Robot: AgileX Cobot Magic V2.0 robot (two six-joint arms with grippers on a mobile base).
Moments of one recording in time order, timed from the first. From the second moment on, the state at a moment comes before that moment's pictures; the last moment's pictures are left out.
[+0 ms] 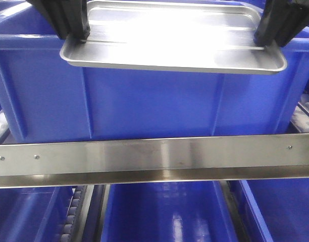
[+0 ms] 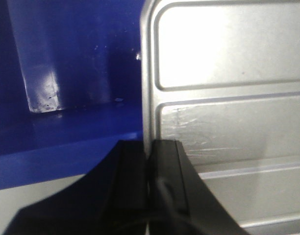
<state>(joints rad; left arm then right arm) -0.73 1.56 -1.49 0.22 1.11 -0.66 0.36 1.39 -1.23 0.05 0.93 0.30</state>
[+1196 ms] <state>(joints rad) -0.73 1.56 -1.49 0.22 1.09 -0.66 0.36 1.39 -1.23 0.05 0.93 0.30</state>
